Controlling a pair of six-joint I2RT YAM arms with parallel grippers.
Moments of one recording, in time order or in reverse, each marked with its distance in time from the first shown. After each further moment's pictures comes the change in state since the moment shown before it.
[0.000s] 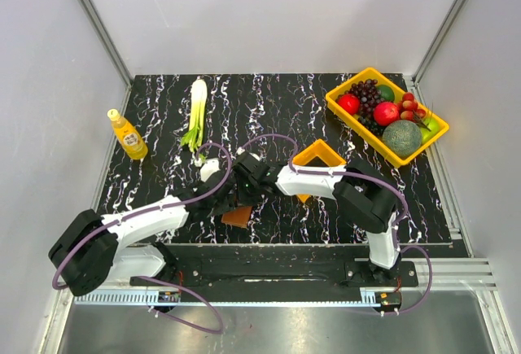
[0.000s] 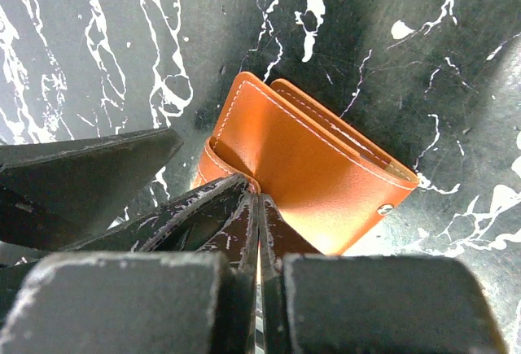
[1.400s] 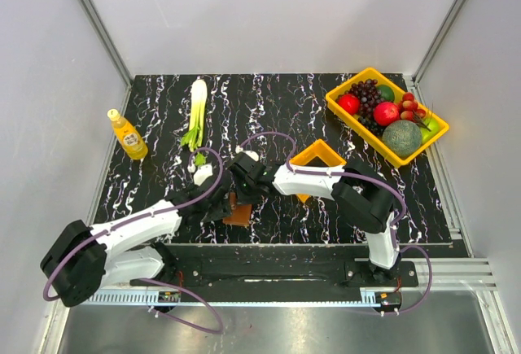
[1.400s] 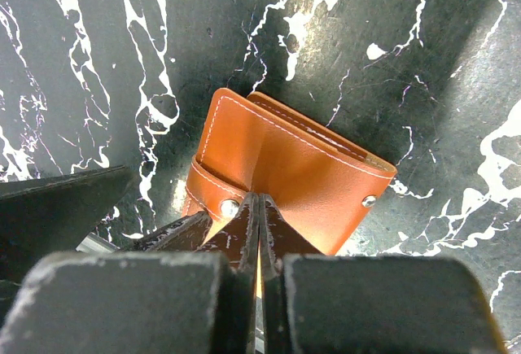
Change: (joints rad) left arm 0.006 -0.090 -0.026 -0.123 0.015 -0.056; right arm 0.021 0.018 0.057 -0.070 0.101 -0.025
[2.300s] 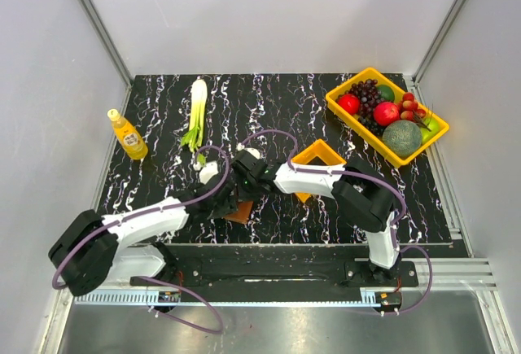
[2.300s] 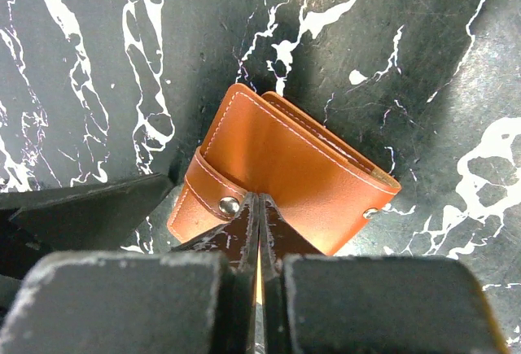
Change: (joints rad) left arm -0.016 0.106 0.011 0.150 0.003 -0.027; right arm -0.014 0.002 -0.004 0.022 0.008 -0.014
